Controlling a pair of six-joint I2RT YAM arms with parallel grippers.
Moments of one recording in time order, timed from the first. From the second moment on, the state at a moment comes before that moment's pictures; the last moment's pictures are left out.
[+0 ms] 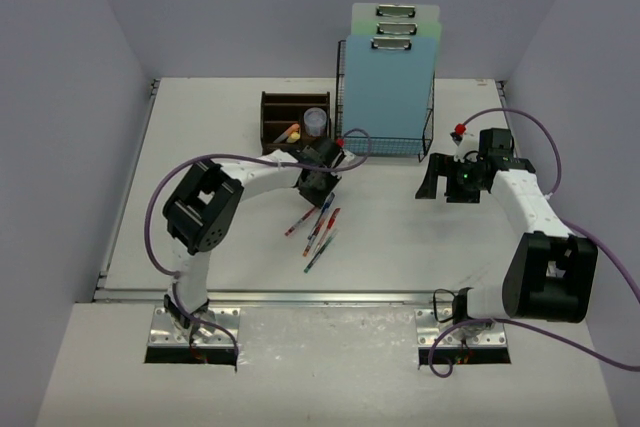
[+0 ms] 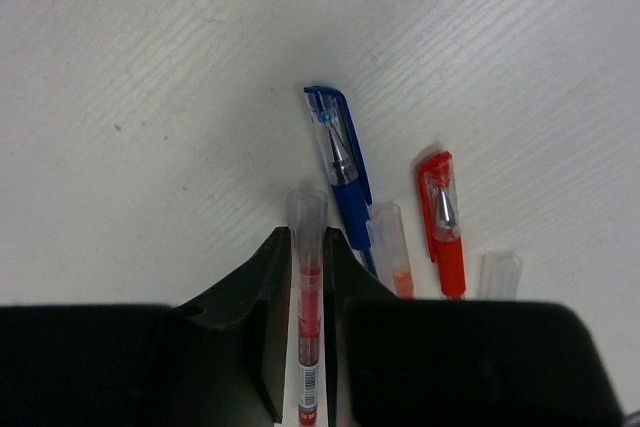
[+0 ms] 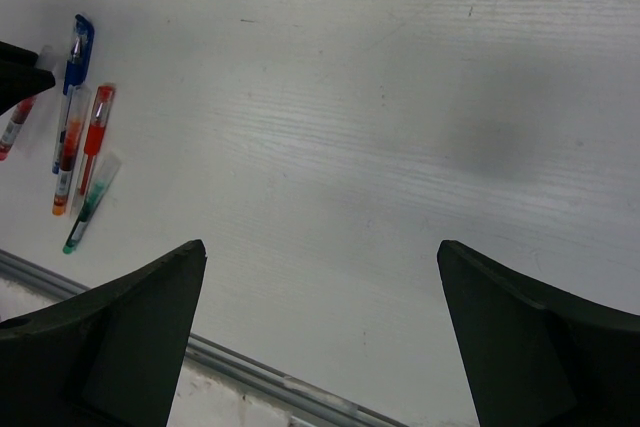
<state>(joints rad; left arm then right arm) -0.67 2.00 1.37 -0.55 0.01 -0.02 -0.14 1.38 0.89 -0.63 -0.44 -0.02</state>
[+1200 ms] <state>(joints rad) -0.28 1.72 1.13 0.77 0.21 0.06 -0.14 1.42 0.91 -0.63 -0.45 0.00</state>
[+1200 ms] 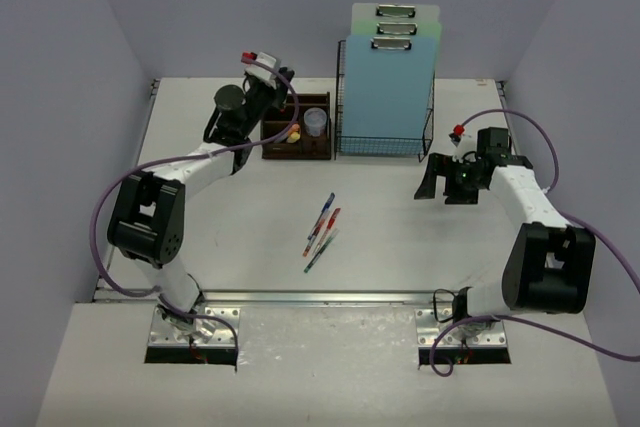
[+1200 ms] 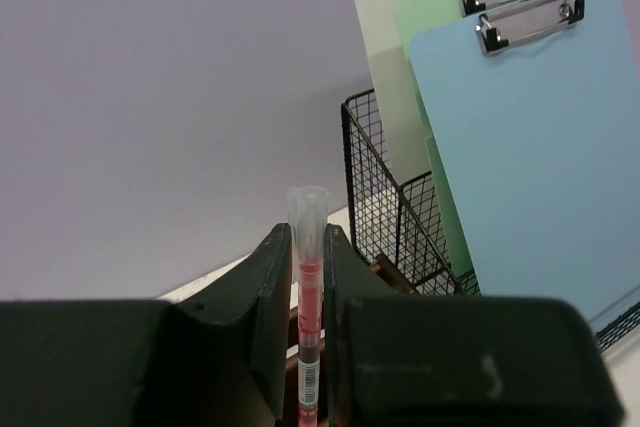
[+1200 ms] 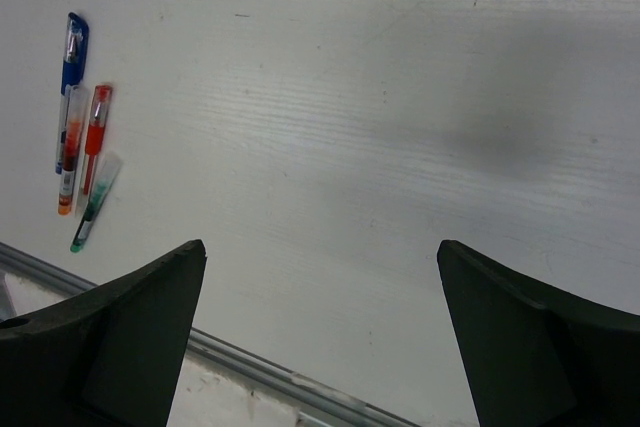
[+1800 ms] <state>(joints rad) -0.26 1.89 1.14 0.92 0.27 0.11 -0.14 1.43 0.93 -0.66 -0.45 0.00</state>
